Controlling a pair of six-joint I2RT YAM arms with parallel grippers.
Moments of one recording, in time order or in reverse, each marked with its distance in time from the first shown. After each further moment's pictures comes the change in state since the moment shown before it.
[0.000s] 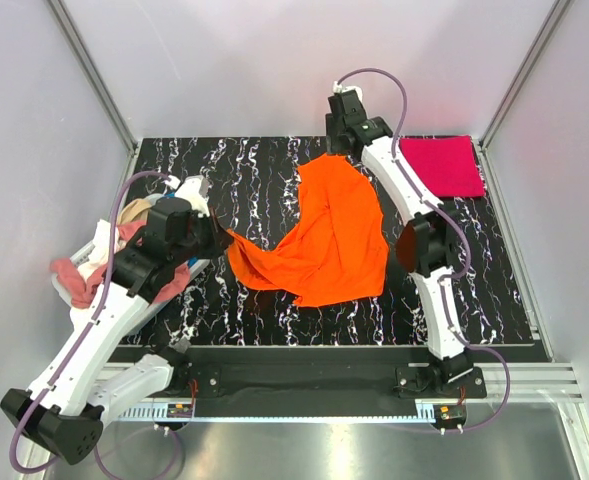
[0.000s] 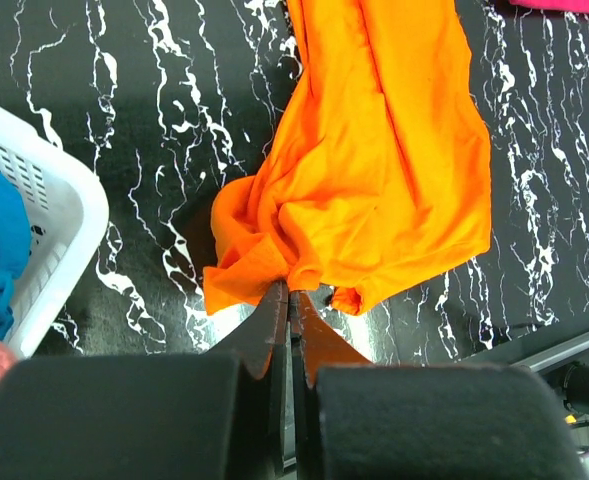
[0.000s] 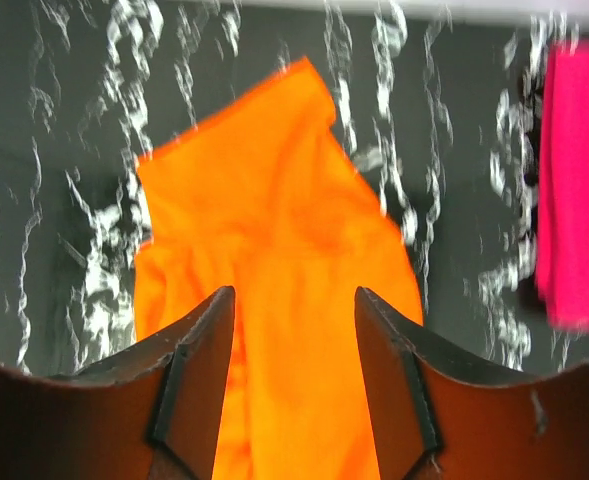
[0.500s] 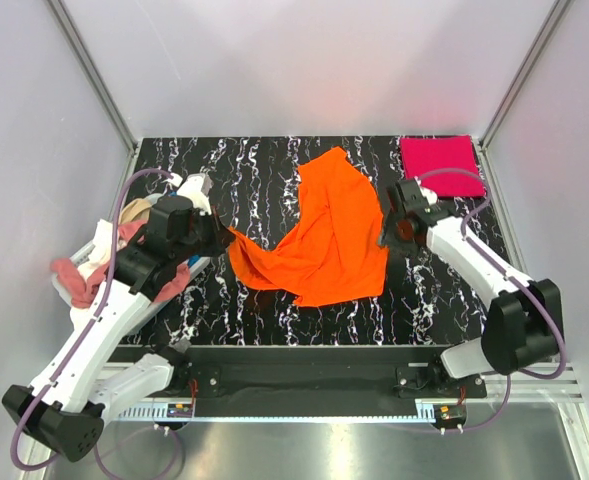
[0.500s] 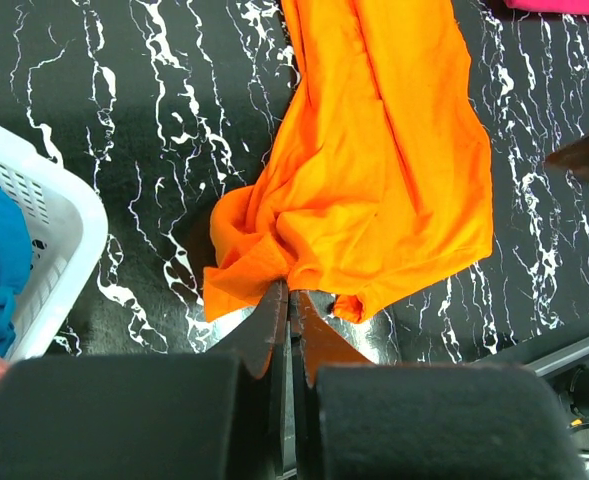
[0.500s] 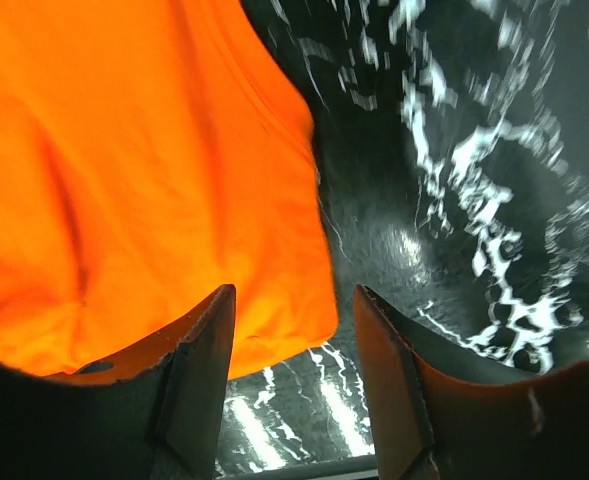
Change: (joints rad) left arm 0.000 0.016 0.000 0.028 0.005 0.018; right arm -0.086 -0.899 -1.298 -0.026 -0.108 0.504
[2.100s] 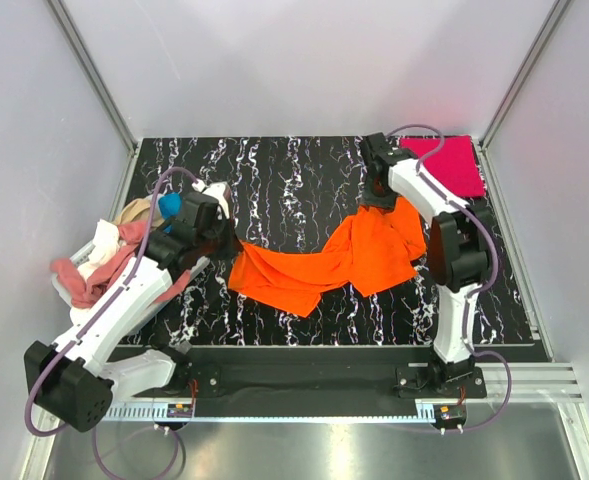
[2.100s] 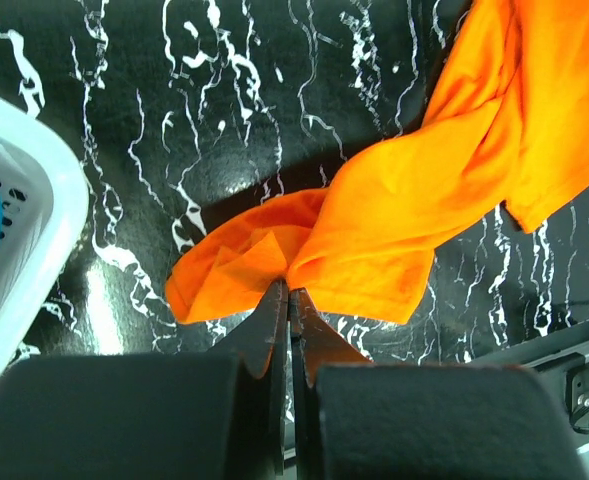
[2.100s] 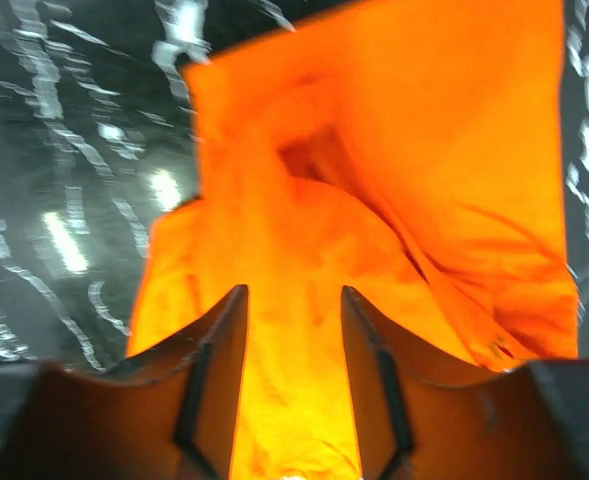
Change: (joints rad) left arm -0.020 0.175 -0.035 -0.013 -0.013 -0.011; right arm -0.019 0.587 0.606 -0.047 0.053 -0.164
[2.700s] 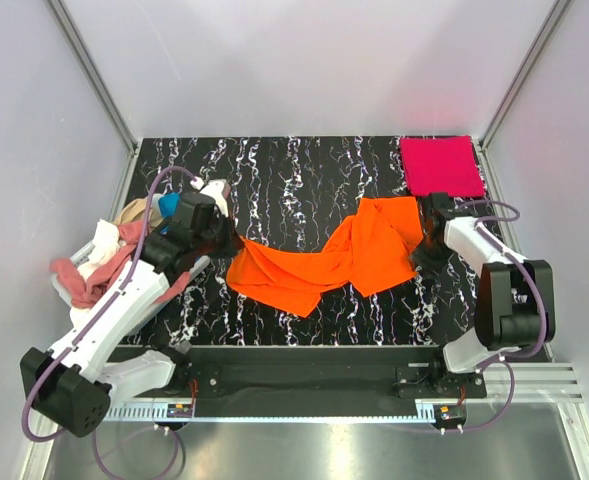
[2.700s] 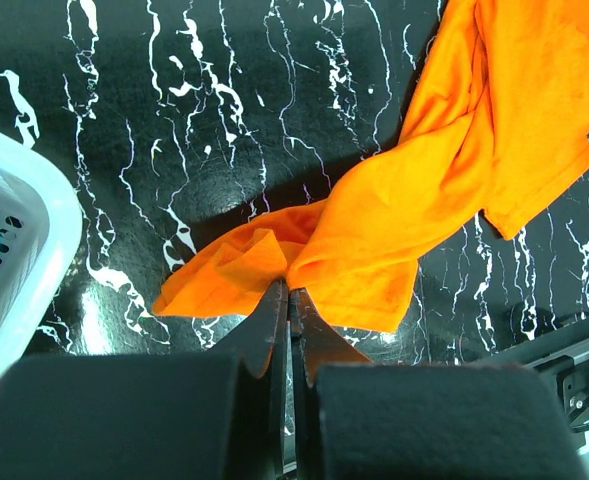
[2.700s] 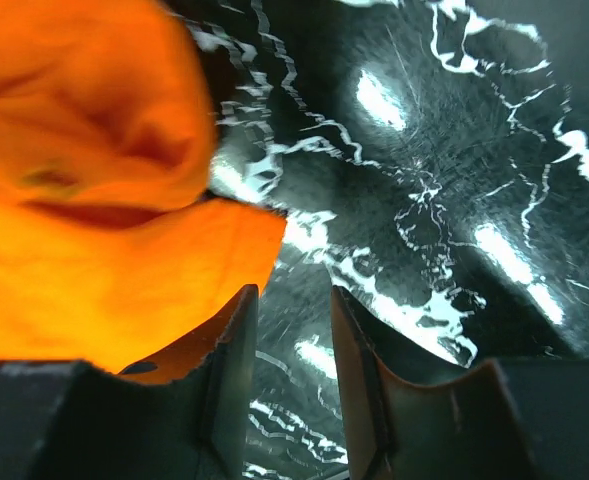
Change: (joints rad) left arm -0.001 -0.027 -0.002 0.041 0.017 0.016; right arm -0.258 -0.507 -0.757 0.042 -0.082 0.260
